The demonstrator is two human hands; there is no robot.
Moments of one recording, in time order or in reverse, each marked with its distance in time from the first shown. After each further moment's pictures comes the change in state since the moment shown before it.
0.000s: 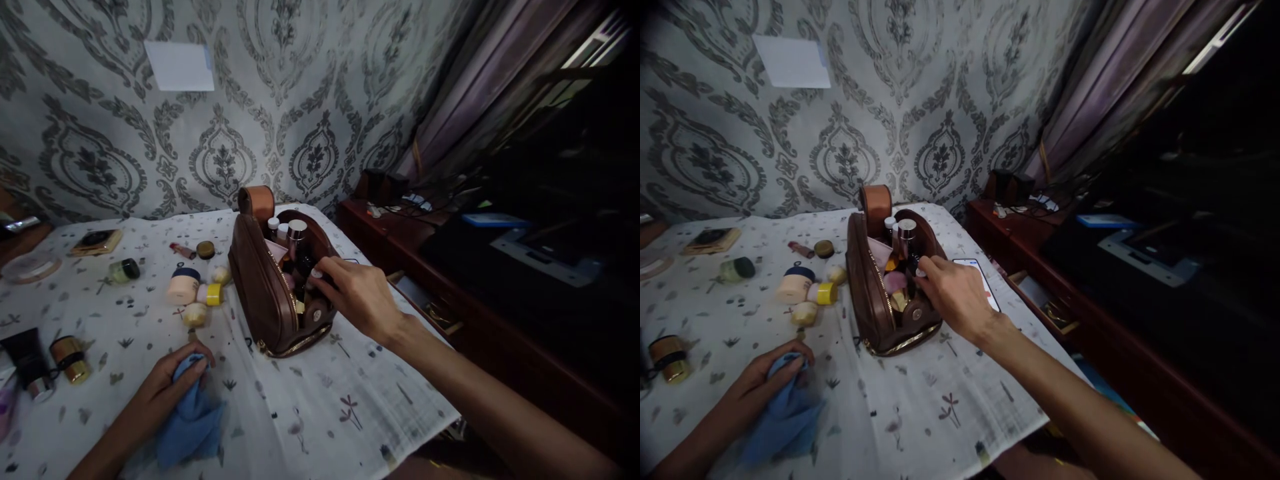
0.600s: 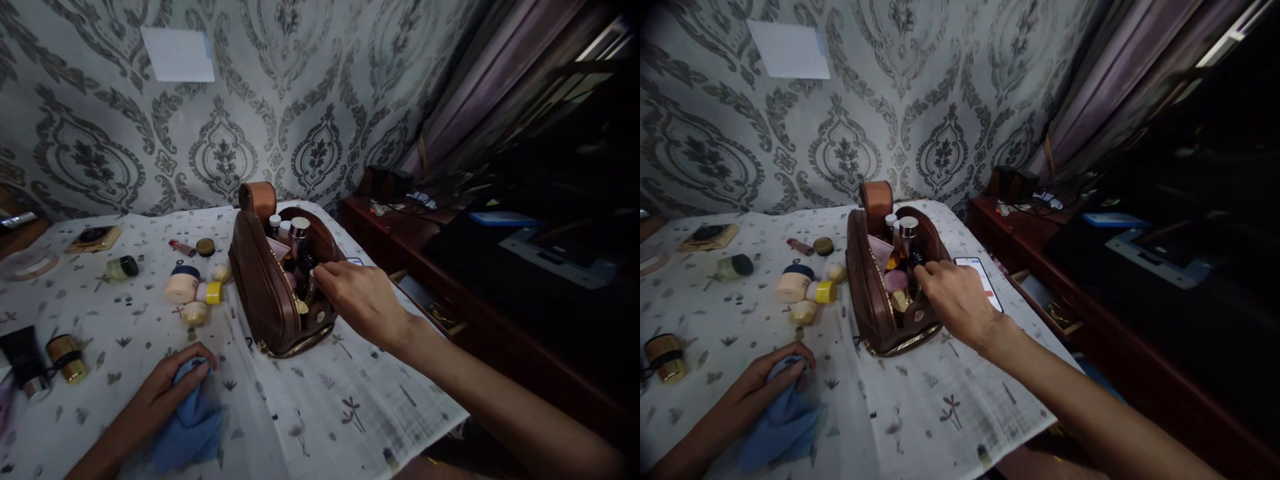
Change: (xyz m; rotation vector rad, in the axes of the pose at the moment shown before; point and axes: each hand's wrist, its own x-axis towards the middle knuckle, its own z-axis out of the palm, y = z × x) left_hand 0.000 -0.008 -0.003 0.083 -0.020 0.057; right_hand 0.009 -0.013 -0.013 -0.223 -0.302 -0.068
